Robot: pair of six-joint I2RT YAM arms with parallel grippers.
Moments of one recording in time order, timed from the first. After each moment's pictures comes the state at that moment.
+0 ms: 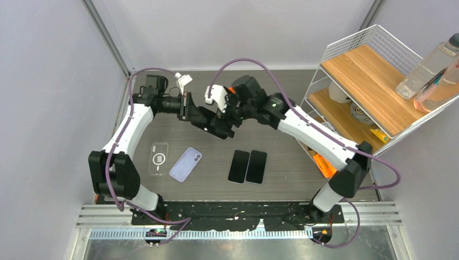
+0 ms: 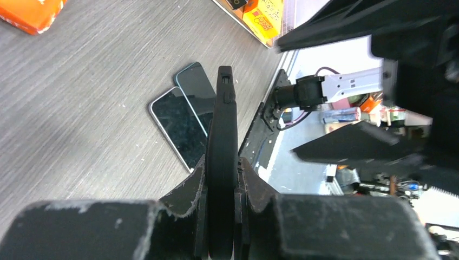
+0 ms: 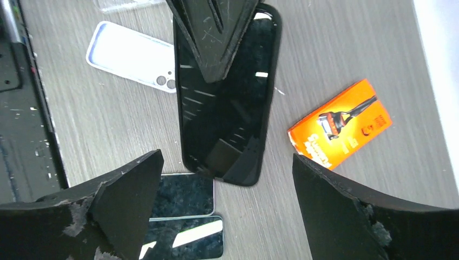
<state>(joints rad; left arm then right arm) -0.12 1.53 1.30 -0.71 1.13 -0.08 0.85 1.64 1.66 -0.69 -0.23 -0.42</state>
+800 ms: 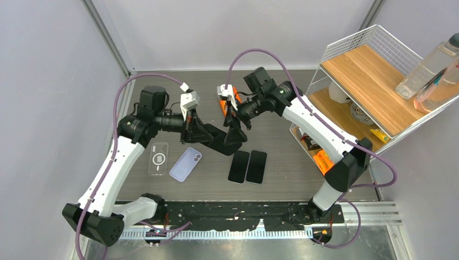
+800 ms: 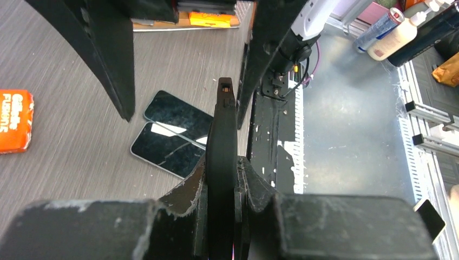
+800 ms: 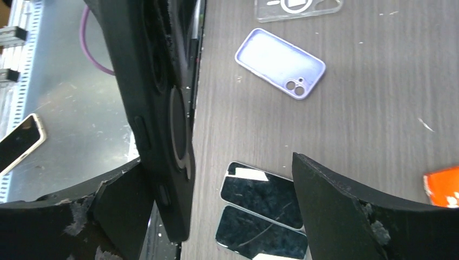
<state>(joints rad) -0.34 1.12 1.26 -0.79 1.10 0.26 0.69 1.65 1.74 -0.95 -0.86 -0.46</state>
